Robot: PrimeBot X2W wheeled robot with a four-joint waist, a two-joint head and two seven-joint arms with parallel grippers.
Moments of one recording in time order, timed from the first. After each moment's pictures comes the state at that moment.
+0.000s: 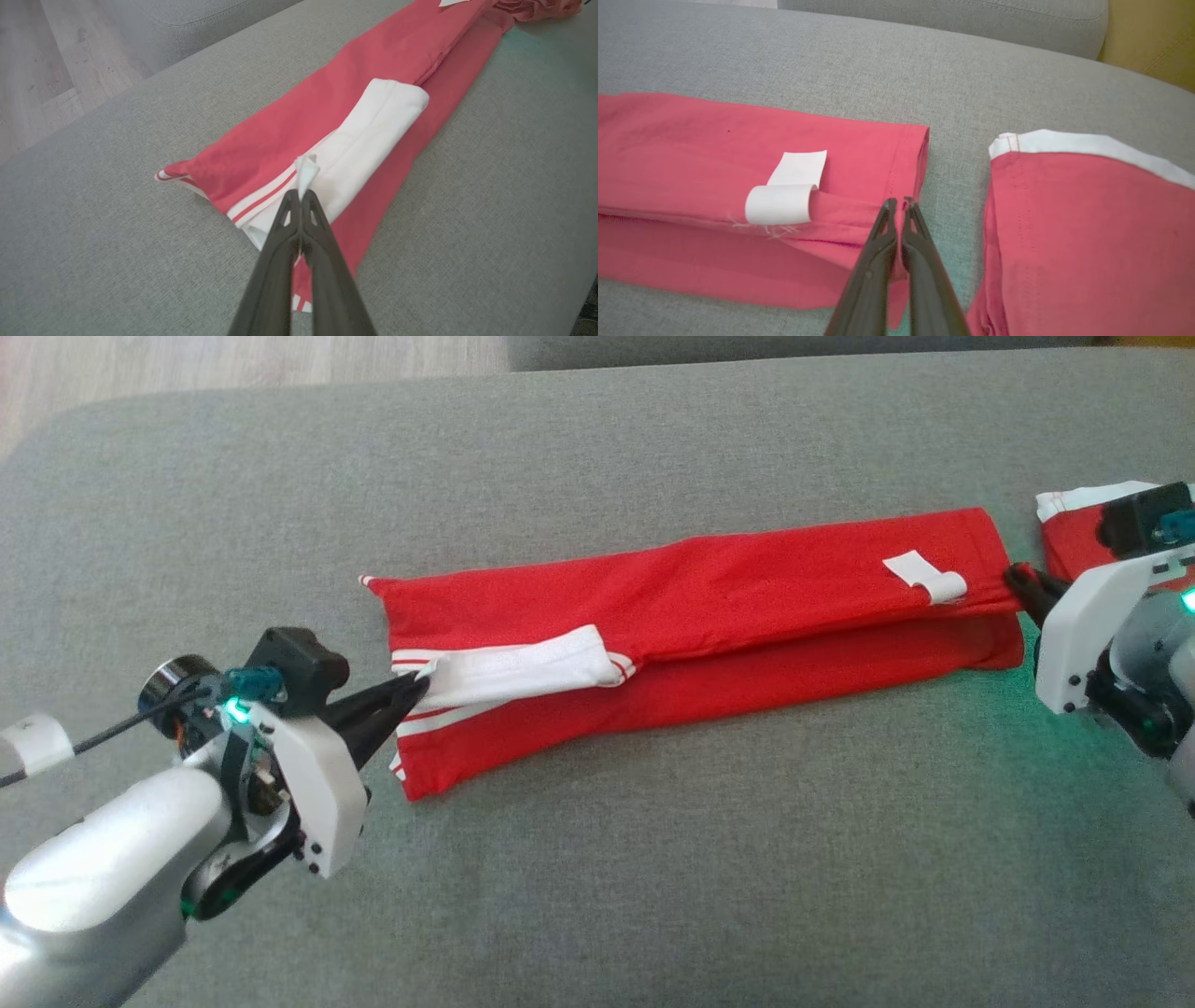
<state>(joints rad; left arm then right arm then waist) -0.72 0.73 -1.10 0.14 -0.86 -0.08 0.25 -0.79 -0.58 0.82 0.81 0.81 0.13 0.21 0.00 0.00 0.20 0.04</state>
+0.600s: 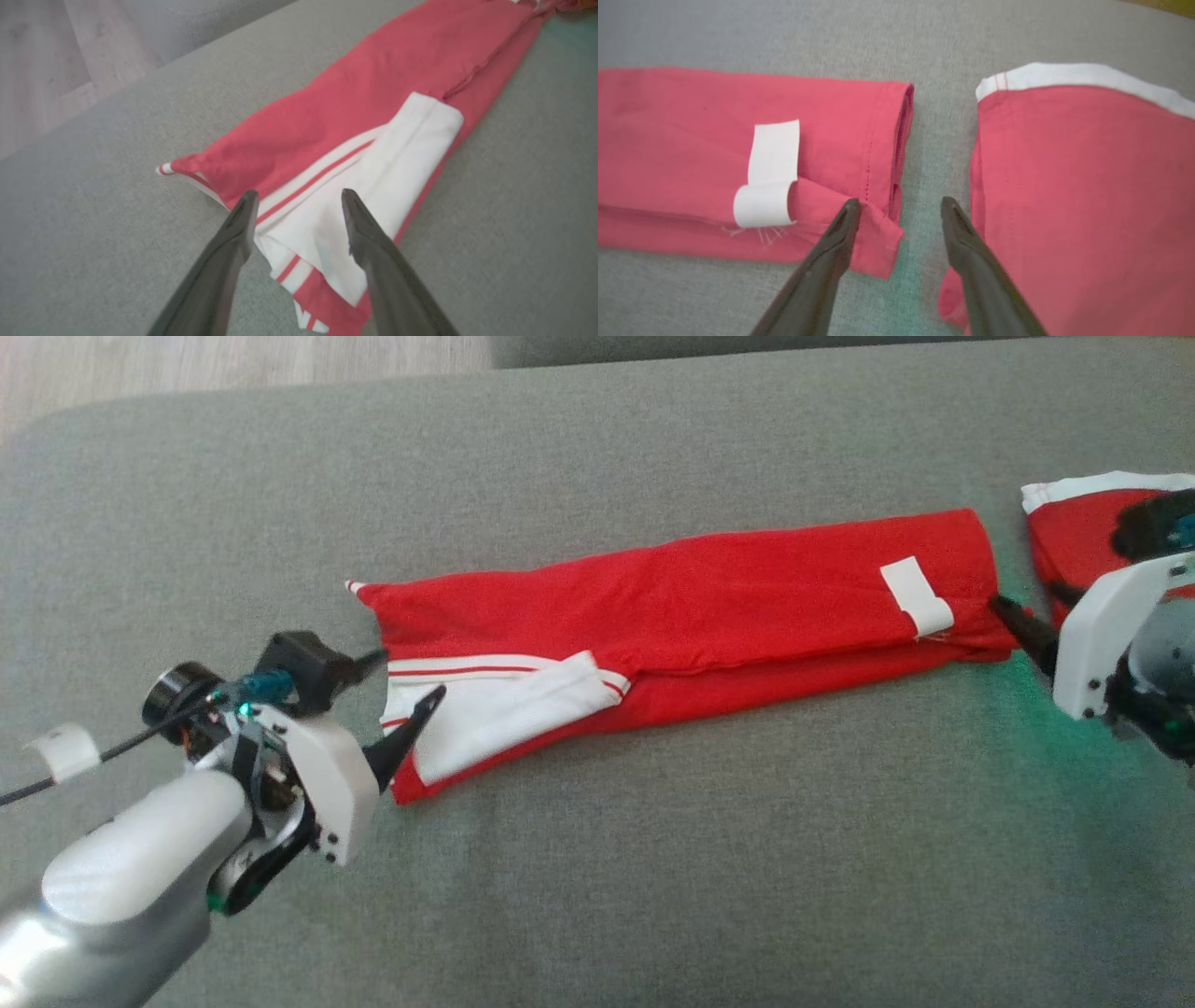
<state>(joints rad) -0.72 0.69 -1.13 0.22 -0.83 -0.02 0.21 -0.79 -0.64 0.90 0.76 0.95 0.13 0.33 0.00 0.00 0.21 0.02</state>
